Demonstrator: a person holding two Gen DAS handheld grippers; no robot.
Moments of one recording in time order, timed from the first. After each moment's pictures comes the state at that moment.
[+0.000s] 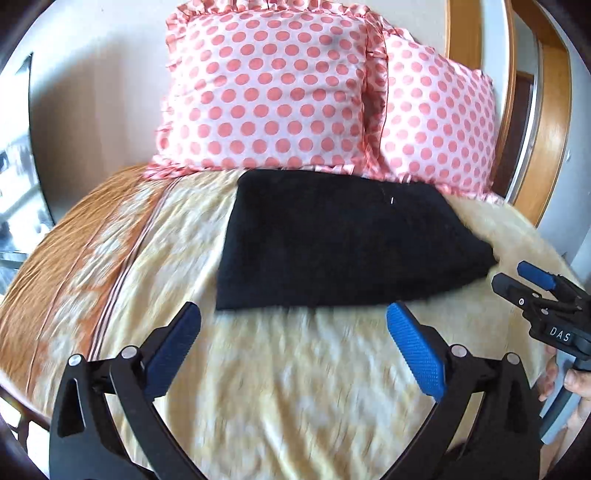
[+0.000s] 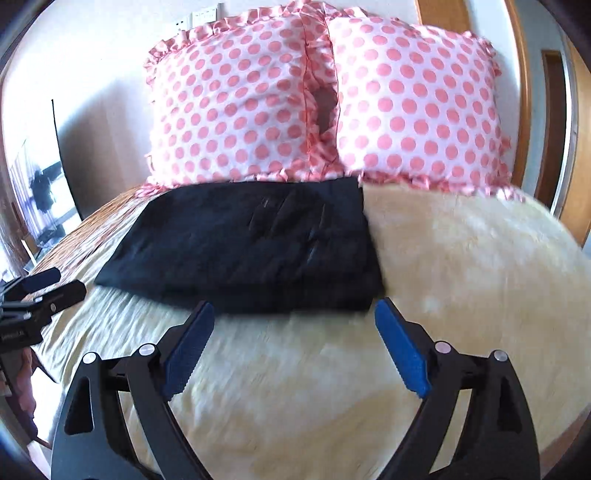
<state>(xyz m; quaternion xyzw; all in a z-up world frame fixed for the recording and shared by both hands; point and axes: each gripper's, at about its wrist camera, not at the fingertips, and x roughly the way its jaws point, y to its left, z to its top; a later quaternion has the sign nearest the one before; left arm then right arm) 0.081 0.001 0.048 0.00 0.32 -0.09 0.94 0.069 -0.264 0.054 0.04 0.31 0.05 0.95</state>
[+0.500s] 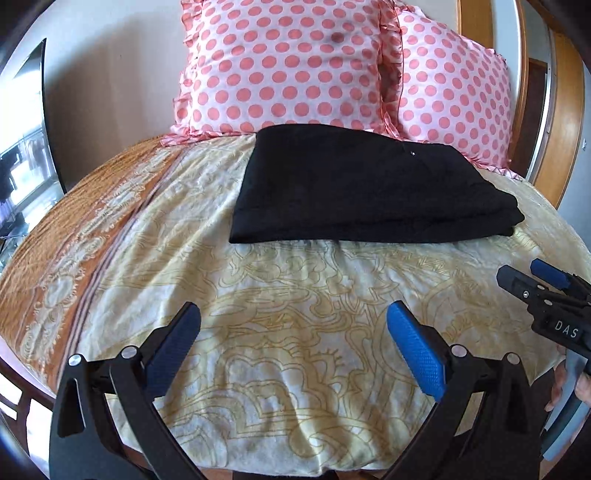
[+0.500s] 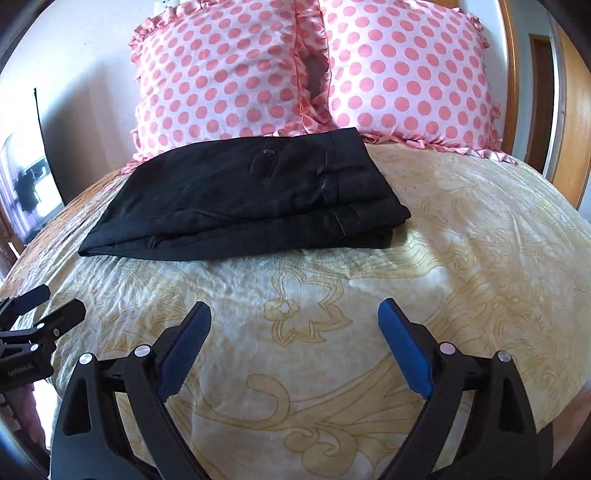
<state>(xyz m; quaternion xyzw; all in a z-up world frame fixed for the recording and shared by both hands) 0.074 0.005 0.004 0.00 0.35 -0.06 0.93 0.063 -0.241 0.019 0.04 0.34 0.02 0.94</state>
